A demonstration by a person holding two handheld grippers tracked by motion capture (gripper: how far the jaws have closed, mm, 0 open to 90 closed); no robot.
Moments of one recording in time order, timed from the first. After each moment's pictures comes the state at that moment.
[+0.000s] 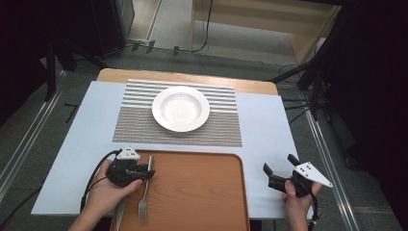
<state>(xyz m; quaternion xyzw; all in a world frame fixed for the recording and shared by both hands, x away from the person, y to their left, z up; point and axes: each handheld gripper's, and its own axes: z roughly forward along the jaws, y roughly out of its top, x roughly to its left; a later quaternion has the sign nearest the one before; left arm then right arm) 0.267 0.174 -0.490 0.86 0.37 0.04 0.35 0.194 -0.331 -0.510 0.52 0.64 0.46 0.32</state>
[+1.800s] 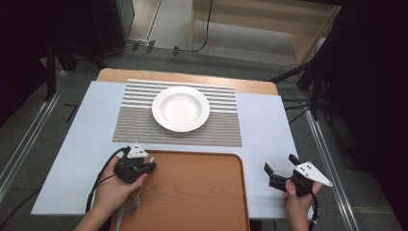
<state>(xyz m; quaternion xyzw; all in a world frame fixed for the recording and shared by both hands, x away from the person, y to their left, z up) 0.276 0.158 -0.494 0.87 0.37 0.08 0.33 0.197 -0.335 -0.514 0.53 0.64 0.46 0.32</state>
